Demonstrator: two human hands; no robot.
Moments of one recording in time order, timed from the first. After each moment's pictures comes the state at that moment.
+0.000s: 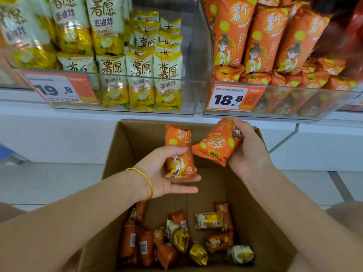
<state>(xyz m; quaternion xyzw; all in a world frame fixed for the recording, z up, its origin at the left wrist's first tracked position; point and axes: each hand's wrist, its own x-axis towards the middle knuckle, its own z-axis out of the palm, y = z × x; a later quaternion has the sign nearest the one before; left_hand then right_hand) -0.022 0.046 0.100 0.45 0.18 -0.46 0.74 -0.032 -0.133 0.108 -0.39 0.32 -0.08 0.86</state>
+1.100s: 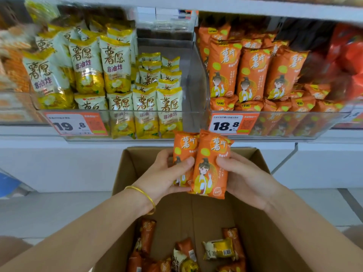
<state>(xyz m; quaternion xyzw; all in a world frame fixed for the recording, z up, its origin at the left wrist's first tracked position) -0.013 0.048 0.122 0.61 0.00 -0.29 0.74 -0.050 -0.143 0.126 -0.55 0.02 0.22 0.80</state>
